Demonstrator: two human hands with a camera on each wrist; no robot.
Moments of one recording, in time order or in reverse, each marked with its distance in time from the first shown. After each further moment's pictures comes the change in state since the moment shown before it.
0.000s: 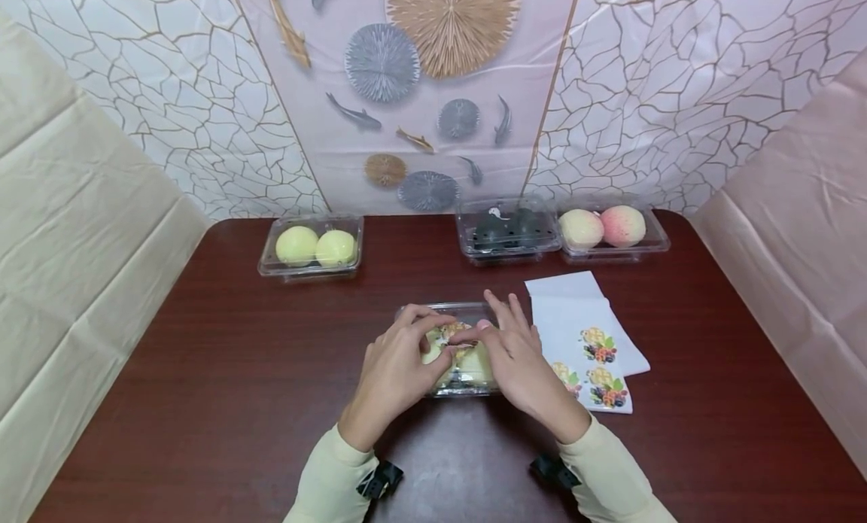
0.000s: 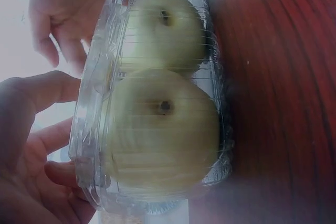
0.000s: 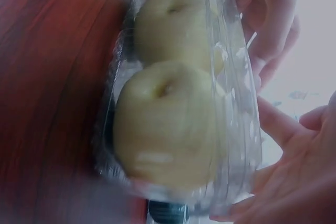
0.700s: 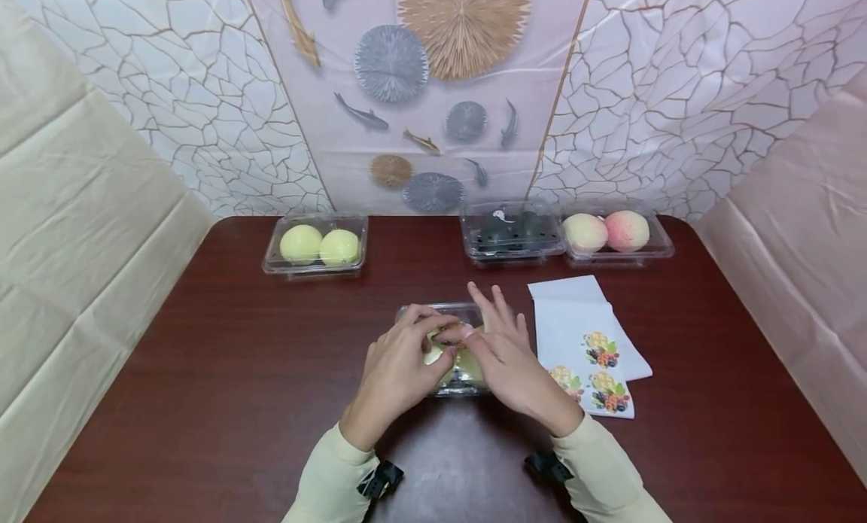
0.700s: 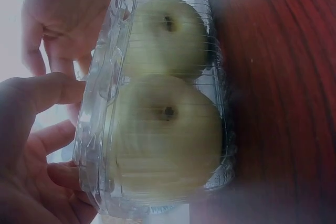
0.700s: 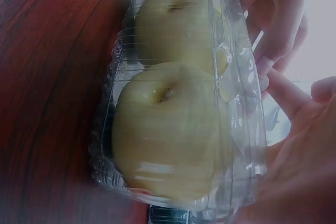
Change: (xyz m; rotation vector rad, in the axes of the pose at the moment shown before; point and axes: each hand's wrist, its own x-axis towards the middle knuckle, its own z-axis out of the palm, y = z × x) left_hand 0.000 -0.001 -0.003 0.000 0.005 0.013; right_hand 0.008 -0.001 0.009 -0.061 -0.036 -0.155
